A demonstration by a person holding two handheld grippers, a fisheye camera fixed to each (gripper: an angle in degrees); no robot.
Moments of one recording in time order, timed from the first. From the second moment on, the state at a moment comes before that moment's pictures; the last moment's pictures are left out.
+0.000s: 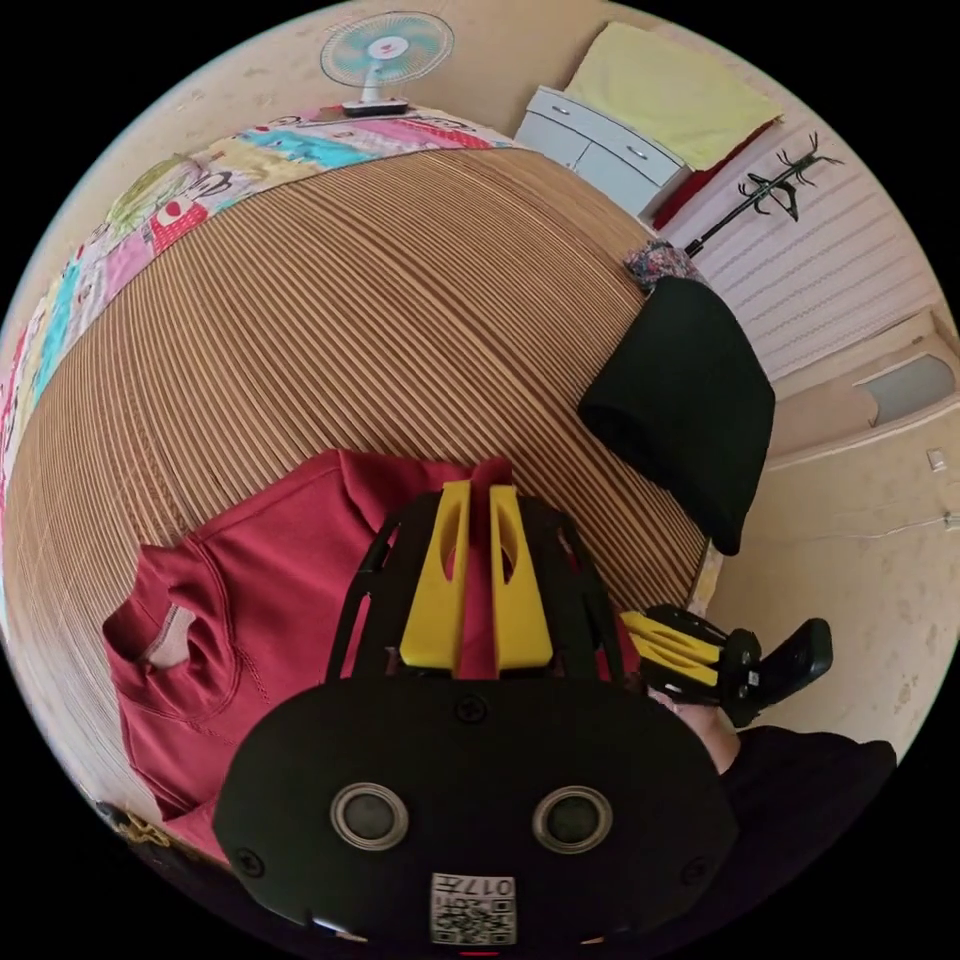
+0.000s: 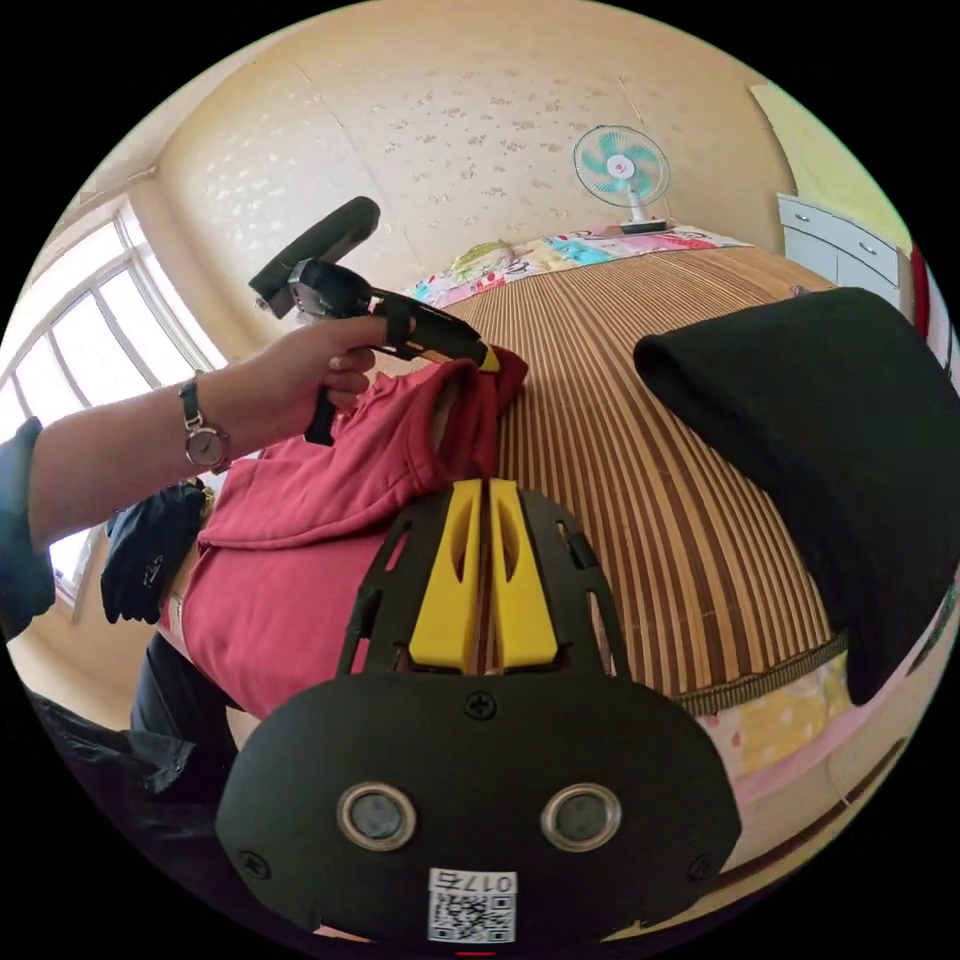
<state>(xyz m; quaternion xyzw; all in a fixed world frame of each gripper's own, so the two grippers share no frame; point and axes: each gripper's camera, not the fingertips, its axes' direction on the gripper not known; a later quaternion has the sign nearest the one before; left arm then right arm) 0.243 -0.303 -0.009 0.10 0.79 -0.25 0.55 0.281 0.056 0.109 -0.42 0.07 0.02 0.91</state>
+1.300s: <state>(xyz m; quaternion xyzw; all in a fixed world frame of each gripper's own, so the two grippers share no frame) 0.218 0.297 0.066 0.00 0.71 -0.49 0.51 0.253 0.124 -0.011 -0.40 -0.03 -0.02 0.92</state>
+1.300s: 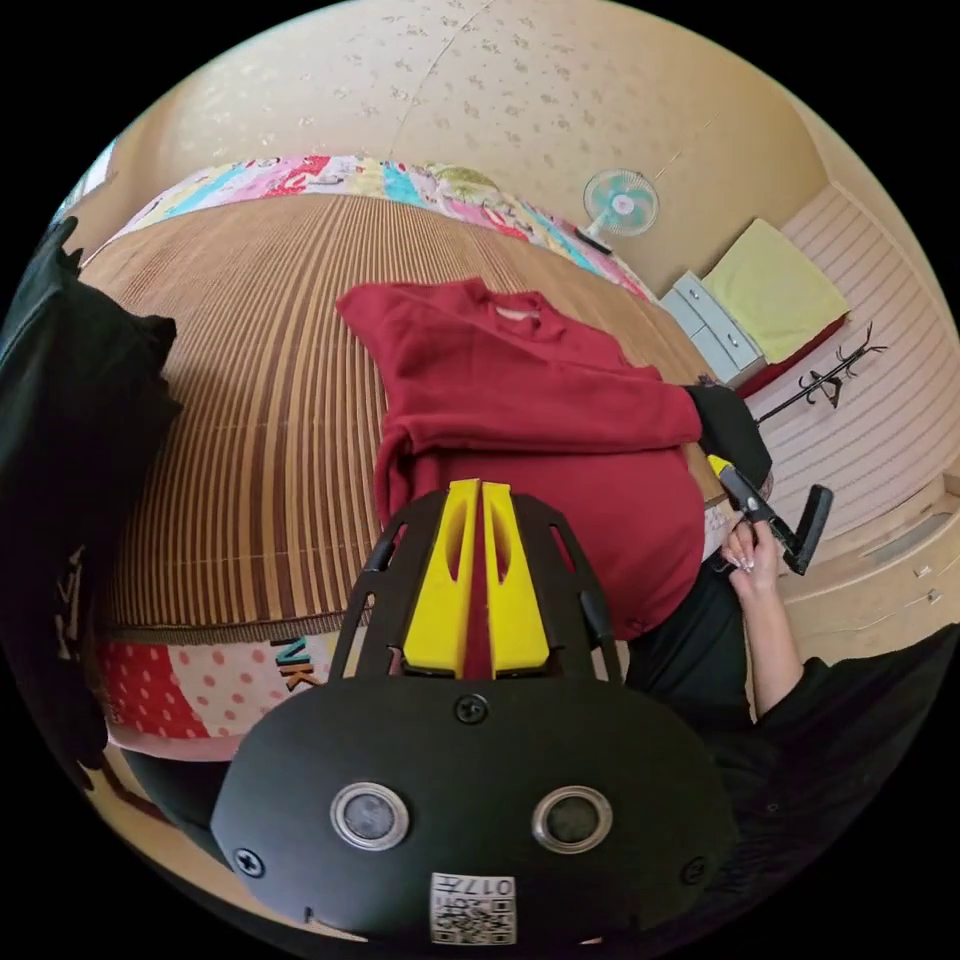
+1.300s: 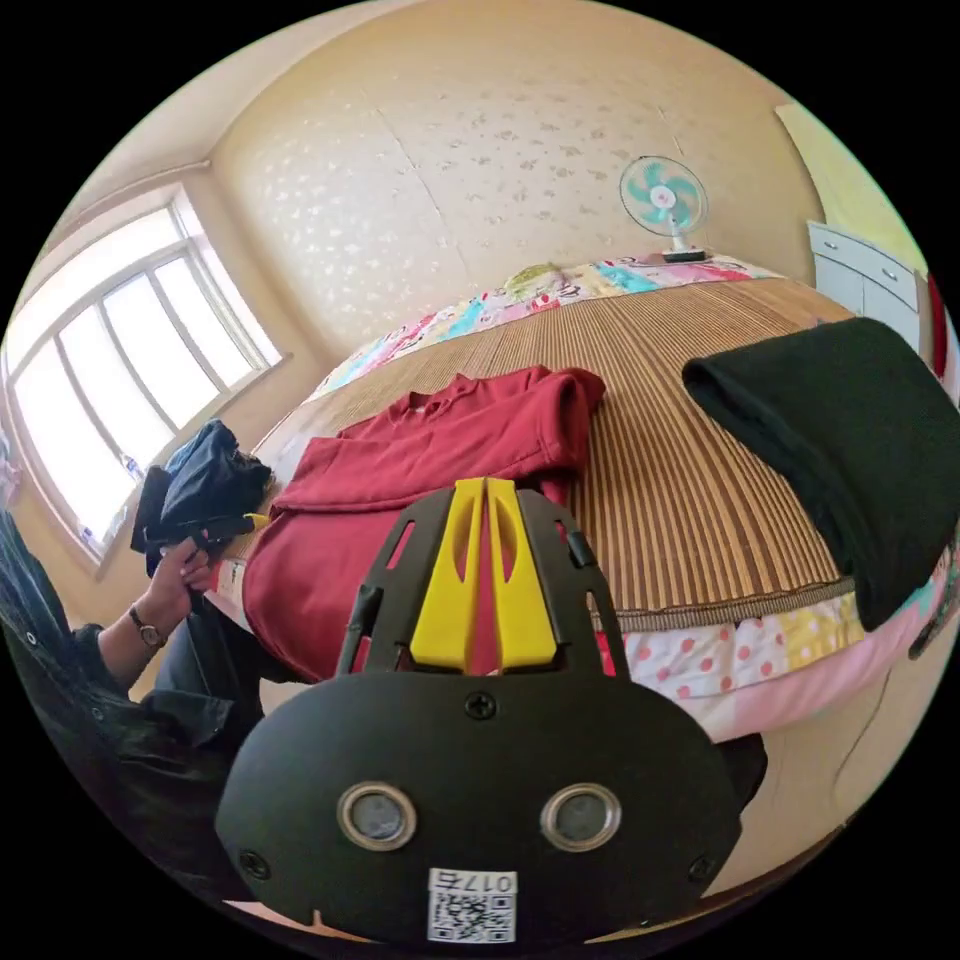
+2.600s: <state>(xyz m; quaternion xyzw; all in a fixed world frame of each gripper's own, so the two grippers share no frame) 0.112 0.414 -0.013 0.08 0.71 -0.55 0.44 0.268 0.299 0.177 -0.55 0.00 -0.05 0.84</state>
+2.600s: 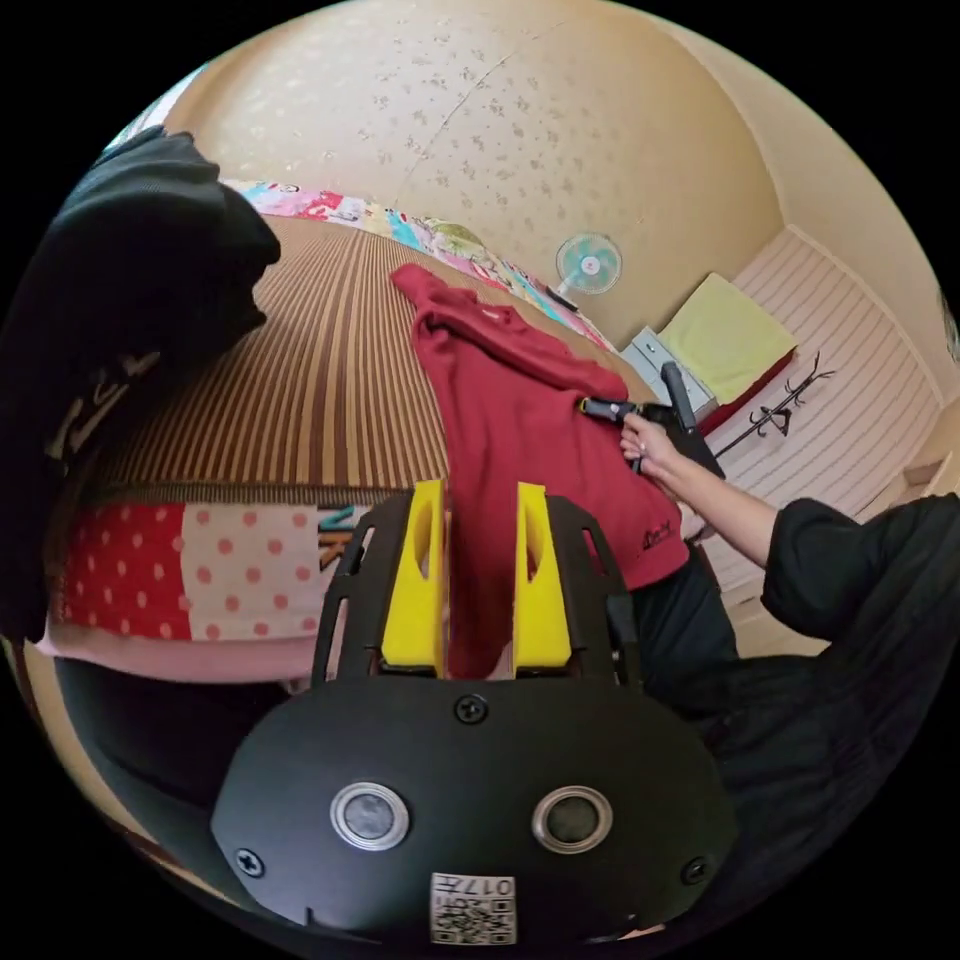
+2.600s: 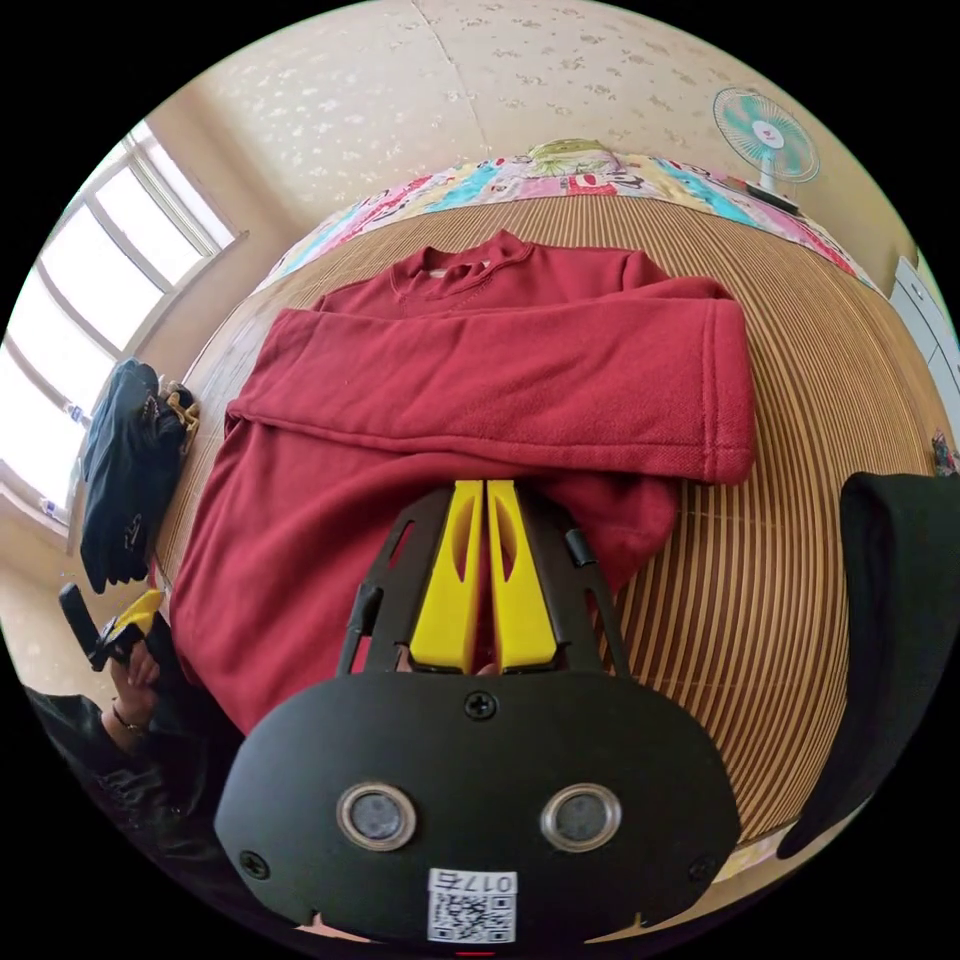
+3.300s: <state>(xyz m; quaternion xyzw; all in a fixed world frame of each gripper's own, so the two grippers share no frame) 0.096 0.292 -0.061 0.00 0.81 -0.33 0.48 0.192 0.335 0.156 -0.53 0.07 -0.18 0.83</state>
